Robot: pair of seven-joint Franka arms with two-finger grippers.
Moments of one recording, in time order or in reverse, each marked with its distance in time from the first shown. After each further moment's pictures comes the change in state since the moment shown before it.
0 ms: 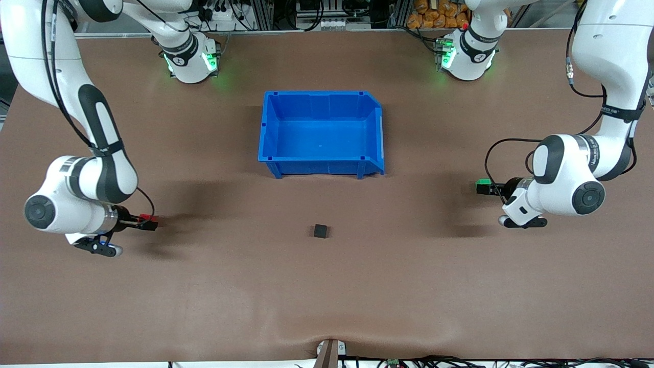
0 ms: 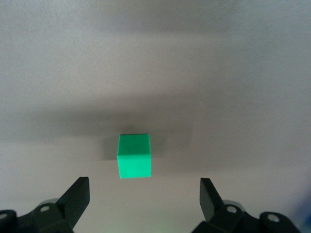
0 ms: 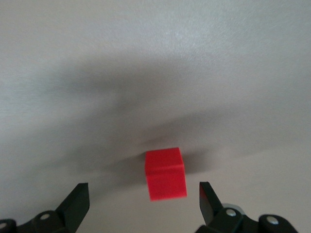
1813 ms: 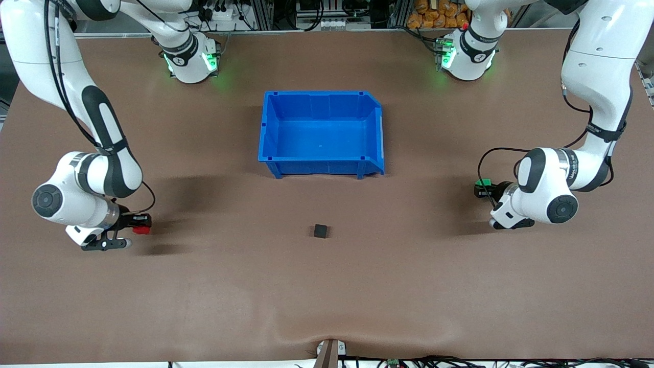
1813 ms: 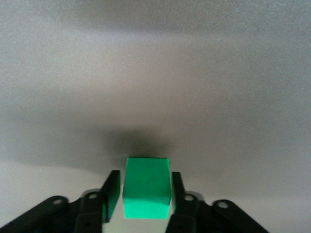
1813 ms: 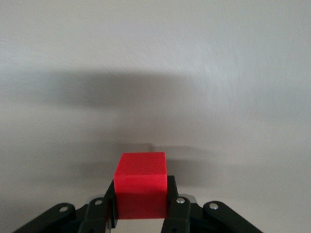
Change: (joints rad) left arm -0.003 0.103 -0.001 0.006 0.079 0.023 -0.094; right arm -0.015 -0.017 0.000 -0.043 -0.004 0.132 -0.450
